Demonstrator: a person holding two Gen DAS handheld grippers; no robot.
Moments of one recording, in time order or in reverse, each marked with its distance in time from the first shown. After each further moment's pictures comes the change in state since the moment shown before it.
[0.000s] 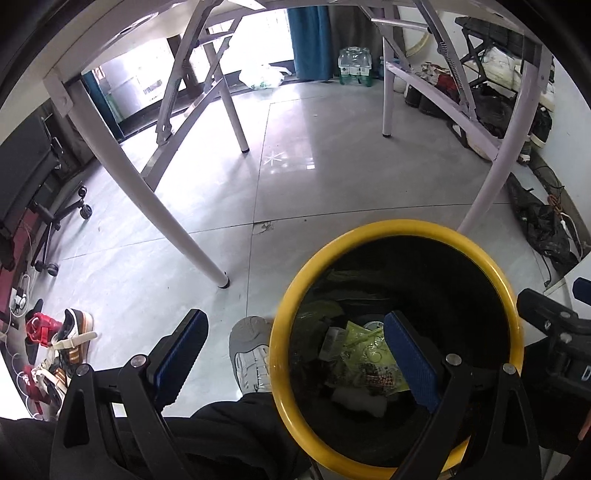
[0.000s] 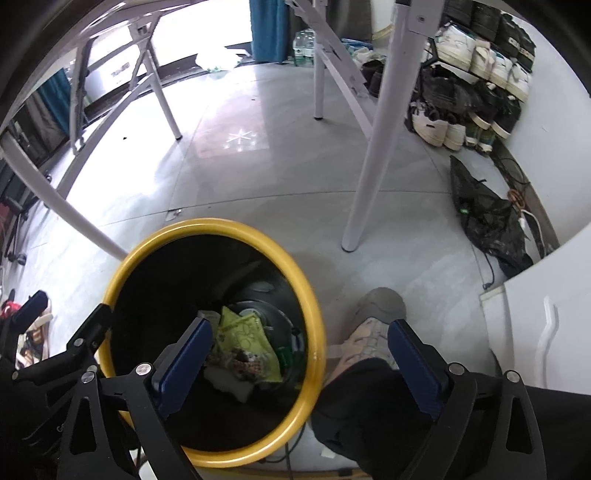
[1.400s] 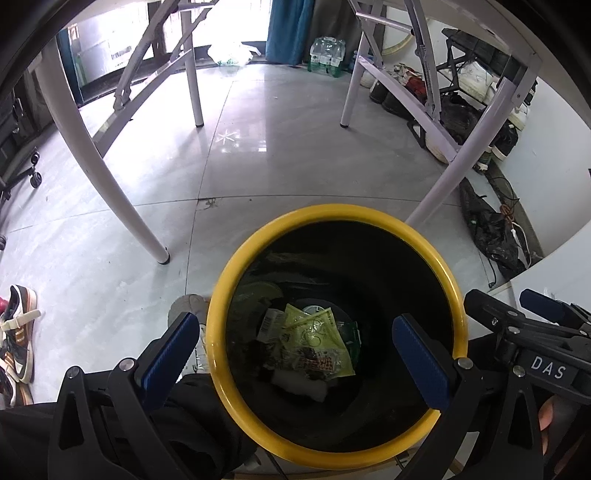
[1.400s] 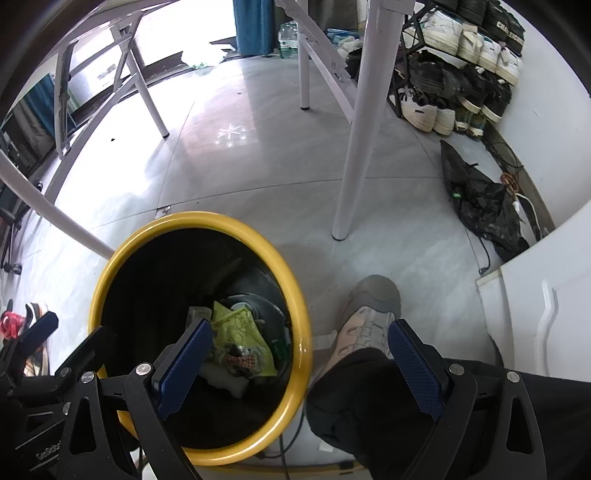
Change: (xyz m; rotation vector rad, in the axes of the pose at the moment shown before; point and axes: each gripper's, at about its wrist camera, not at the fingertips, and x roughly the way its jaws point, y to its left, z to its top) left arm -0.002 0.001 0.000 -0.064 0.075 -0.236; right arm 0.005 -0.007 -0.001 0.025 0.031 -0.008
